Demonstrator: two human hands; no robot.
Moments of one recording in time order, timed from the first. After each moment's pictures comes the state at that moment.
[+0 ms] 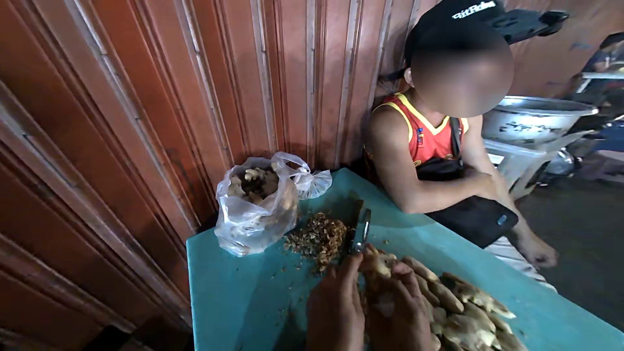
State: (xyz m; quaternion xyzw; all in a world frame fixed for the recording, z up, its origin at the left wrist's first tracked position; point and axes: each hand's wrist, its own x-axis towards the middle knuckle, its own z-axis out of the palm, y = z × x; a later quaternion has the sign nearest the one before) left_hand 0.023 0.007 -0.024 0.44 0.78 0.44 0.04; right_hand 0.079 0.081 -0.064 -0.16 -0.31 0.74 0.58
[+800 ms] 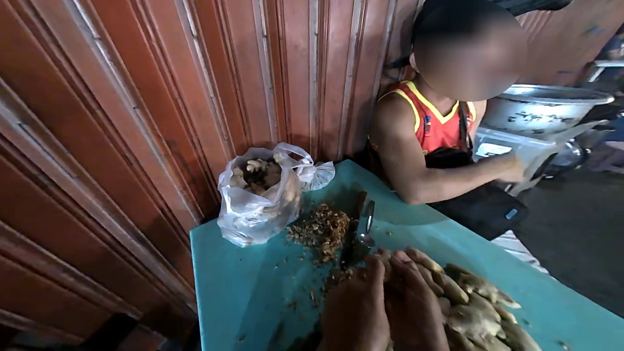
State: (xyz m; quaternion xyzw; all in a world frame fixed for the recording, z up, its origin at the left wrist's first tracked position) left_hand 0.039 0.013 -0.016 0.49 0.82 0.27 0.10; right_hand 0.082 0.089 -0.049 -0.25 -0.24 0.77 0.53
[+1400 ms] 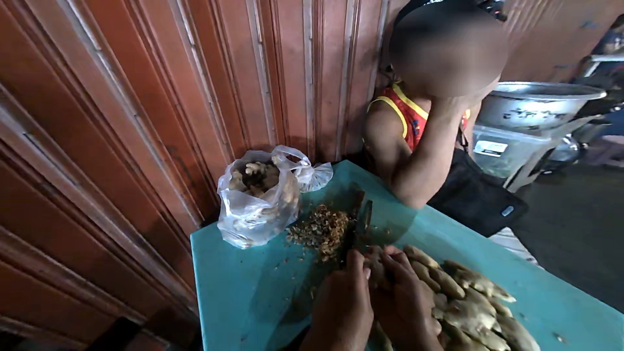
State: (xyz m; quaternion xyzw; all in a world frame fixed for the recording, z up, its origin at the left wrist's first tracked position) left_hand 0.018 0.010 -0.014 0.48 0.79 0.31 0.21; right_hand 0.076 0.093 -0.058 -0.23 -0.27 0.78 0.52
